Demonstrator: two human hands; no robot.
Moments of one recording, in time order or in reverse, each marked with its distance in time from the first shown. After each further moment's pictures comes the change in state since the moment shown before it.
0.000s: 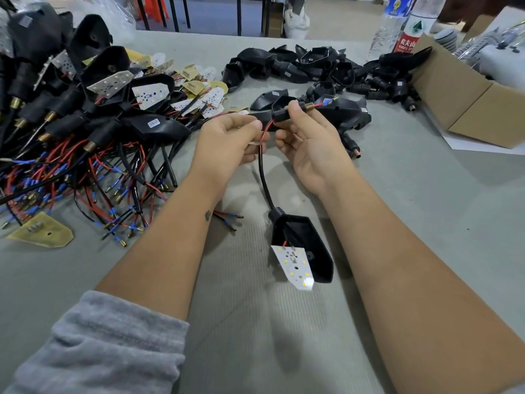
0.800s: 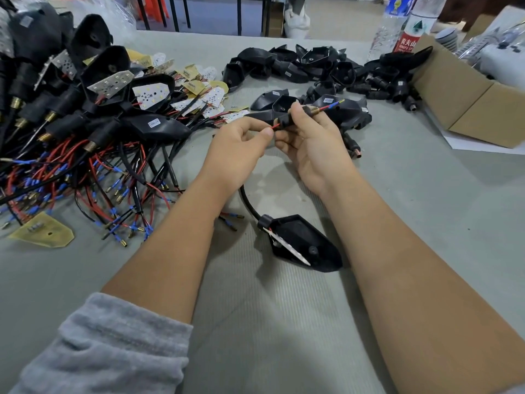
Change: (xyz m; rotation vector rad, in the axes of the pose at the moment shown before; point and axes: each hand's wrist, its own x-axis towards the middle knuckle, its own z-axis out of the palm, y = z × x) left_hand 0.000 -0.008 0.005 0.252 -0.073 0.107; right_hand 0.002 0.000 0.000 -0.014 0.015 -0.023
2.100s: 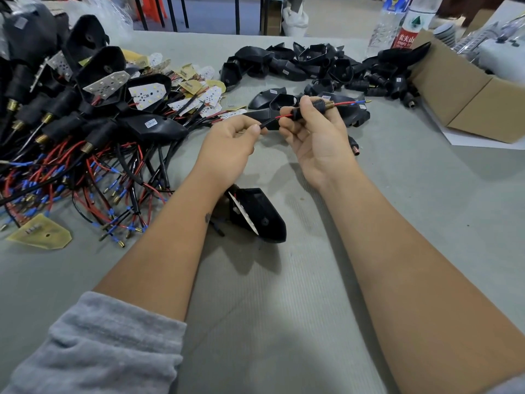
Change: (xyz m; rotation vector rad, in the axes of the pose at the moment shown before) left_hand 0.004 -0.002 -0.005 0.048 -0.015 -0.005; right_hand 0.001 -0.003 -0.002 0.155 0.080 -0.047
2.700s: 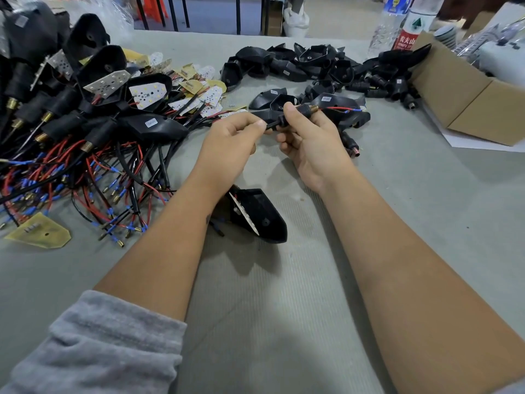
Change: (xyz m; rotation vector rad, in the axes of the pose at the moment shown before) left_hand -0.005 0.007 0.000 -0.112 -0.015 0.035; right_hand -0.003 0.002 0.000 -0.278 -0.081 0.039
